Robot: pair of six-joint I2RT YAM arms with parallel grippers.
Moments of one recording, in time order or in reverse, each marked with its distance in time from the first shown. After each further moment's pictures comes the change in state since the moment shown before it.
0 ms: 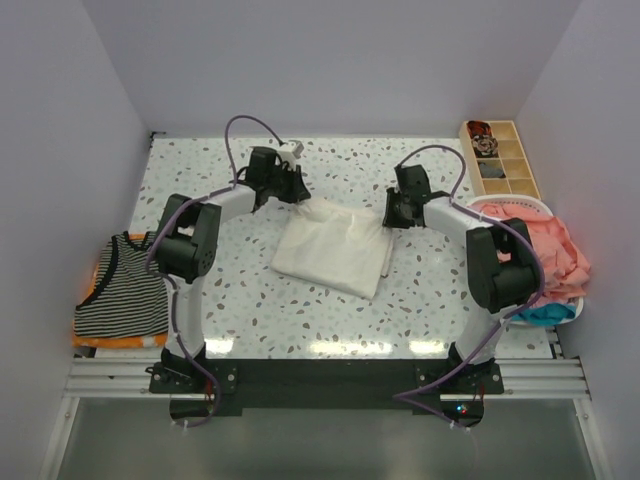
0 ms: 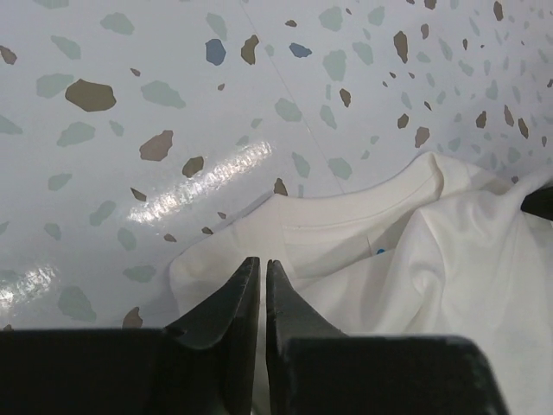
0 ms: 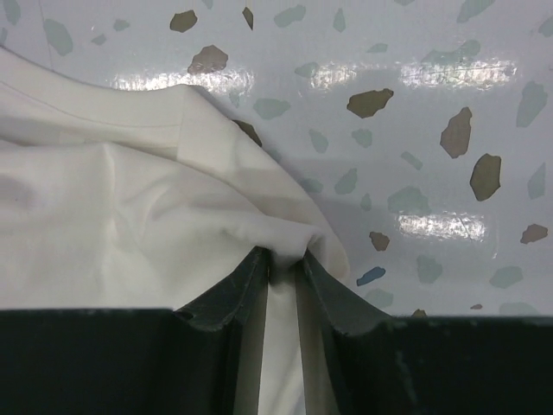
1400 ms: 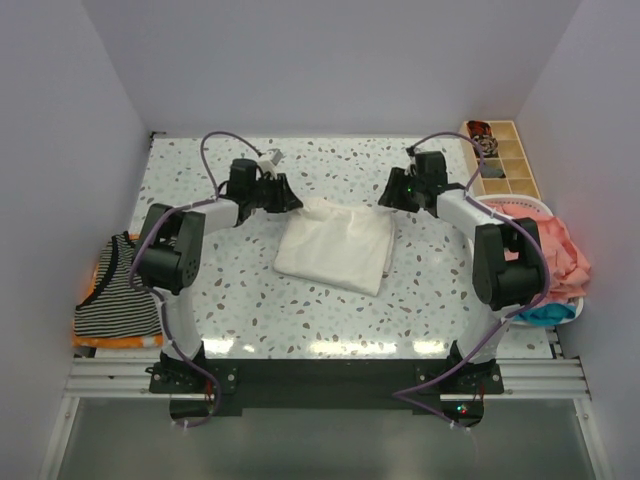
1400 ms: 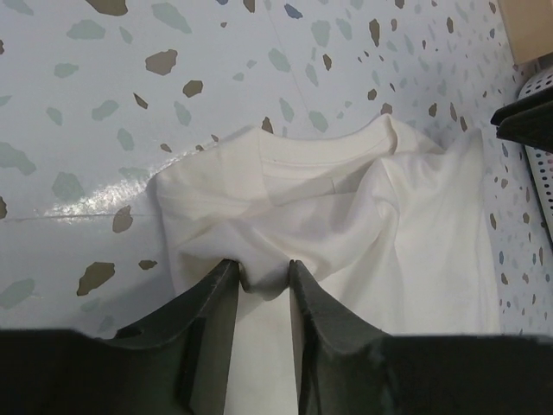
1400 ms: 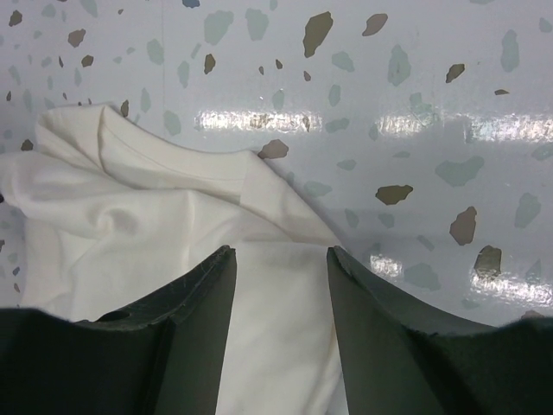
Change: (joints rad) left arm 0.066 -0.152 -0.257 0.144 0.090 -0.168; right arm -0.099 0.006 0.063 0.104 -0.214 0.006
